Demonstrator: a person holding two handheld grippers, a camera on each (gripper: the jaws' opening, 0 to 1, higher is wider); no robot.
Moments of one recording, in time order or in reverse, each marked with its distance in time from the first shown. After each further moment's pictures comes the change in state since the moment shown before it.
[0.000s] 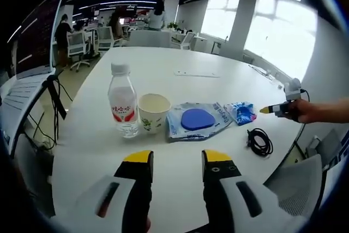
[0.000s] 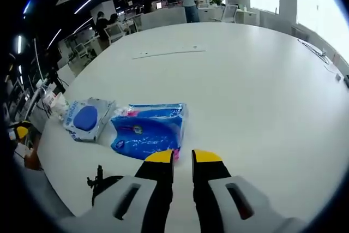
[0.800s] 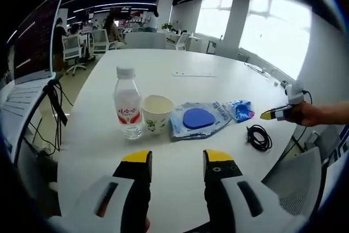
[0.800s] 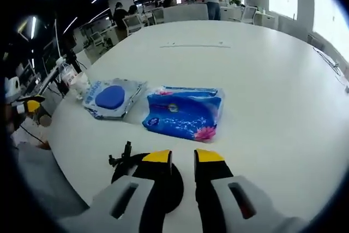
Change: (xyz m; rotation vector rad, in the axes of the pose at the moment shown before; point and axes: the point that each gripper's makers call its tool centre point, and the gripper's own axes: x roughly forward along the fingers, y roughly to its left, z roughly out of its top) left arm -0.012 0.015 0.003 0.021 -0.009 -0.025; right arm -0.009 0.052 -0.037 -0.114 0.060 0.111
